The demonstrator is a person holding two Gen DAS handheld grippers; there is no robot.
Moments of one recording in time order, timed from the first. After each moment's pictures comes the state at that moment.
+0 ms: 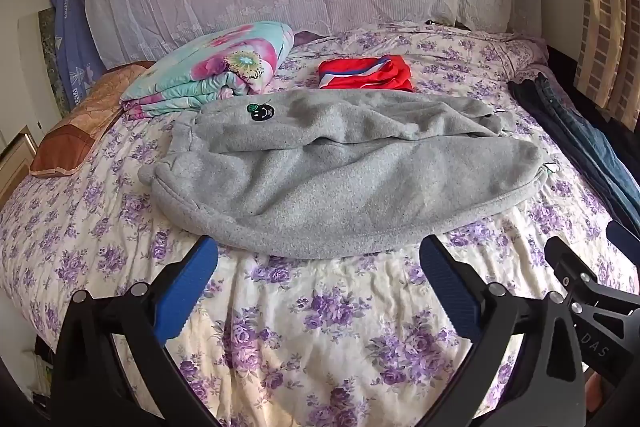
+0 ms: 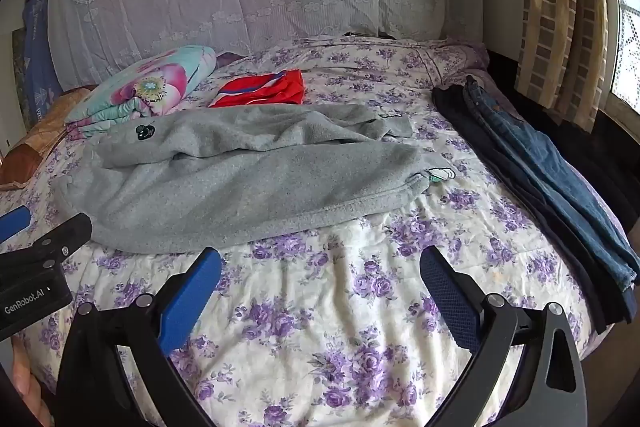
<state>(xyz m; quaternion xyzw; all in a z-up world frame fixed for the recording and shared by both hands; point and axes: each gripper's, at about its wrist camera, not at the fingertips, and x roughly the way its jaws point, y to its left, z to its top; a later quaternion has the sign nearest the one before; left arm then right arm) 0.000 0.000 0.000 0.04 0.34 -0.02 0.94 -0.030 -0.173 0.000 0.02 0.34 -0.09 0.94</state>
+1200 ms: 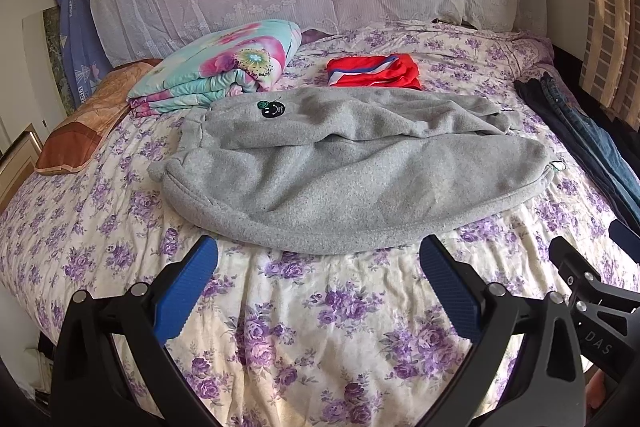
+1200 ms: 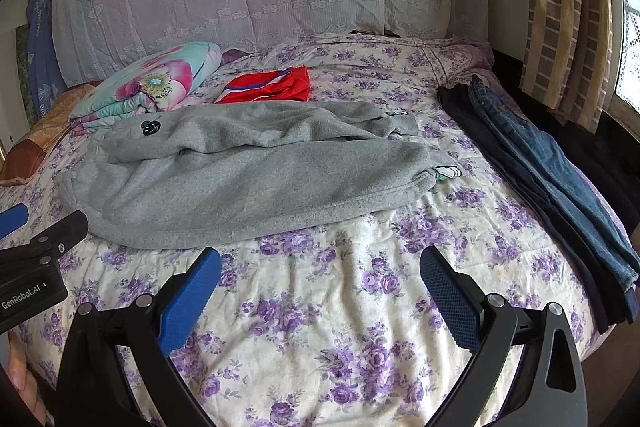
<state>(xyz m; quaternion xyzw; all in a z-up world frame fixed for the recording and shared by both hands) -0.004 0.014 -0.001 0.04 0.35 -0.01 0.94 -0.031 -0.169 -0.001 0.02 0.34 -0.09 0.94</state>
